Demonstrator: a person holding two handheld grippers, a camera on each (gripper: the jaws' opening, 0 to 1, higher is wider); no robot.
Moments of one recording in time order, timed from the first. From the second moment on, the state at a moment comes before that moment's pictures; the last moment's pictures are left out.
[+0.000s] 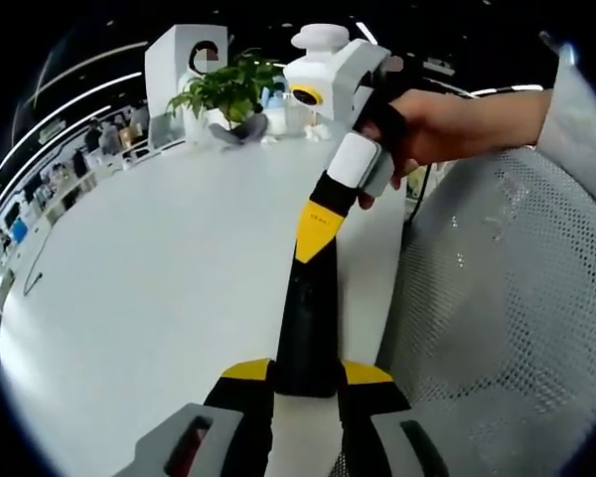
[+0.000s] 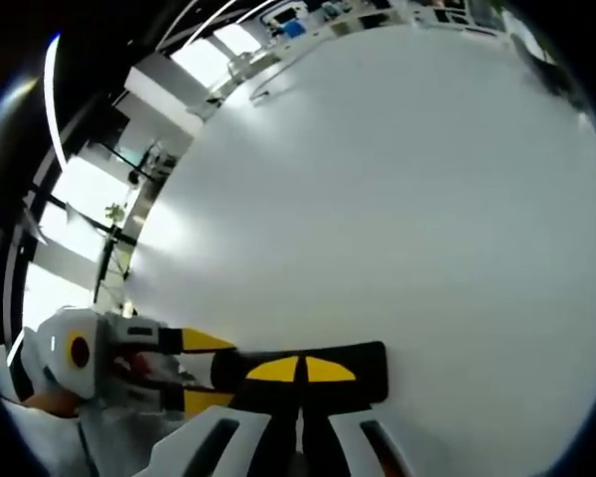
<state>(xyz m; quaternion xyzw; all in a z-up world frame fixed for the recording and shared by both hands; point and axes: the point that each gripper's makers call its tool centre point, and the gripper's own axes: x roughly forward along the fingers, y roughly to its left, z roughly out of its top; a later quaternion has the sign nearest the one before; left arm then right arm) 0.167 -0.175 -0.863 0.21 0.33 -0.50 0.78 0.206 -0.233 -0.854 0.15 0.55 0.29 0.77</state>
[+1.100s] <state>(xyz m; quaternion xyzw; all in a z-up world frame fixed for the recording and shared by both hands) 0.167 -0.175 -0.862 0.20 0.32 -0.50 0.78 0.192 -0.232 -0.854 0.18 0.60 0.28 0.73</state>
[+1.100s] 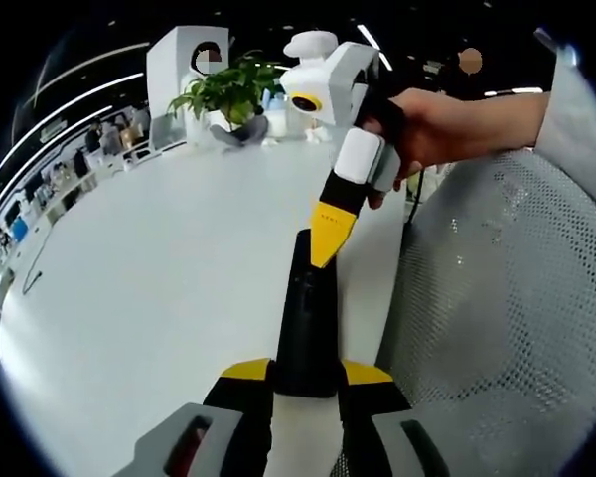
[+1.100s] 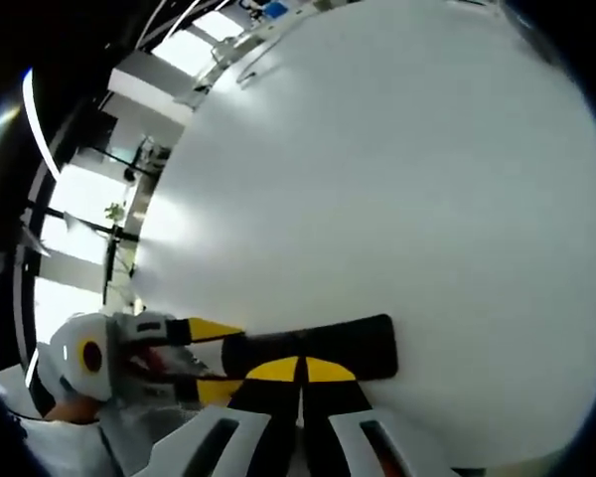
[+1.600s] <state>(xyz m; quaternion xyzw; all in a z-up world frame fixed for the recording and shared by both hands) 0.167 -0.175 -0.863 0.20 0.32 -0.50 0.78 0.193 -0.232 -0.853 0.22 0.60 0.26 0.72</state>
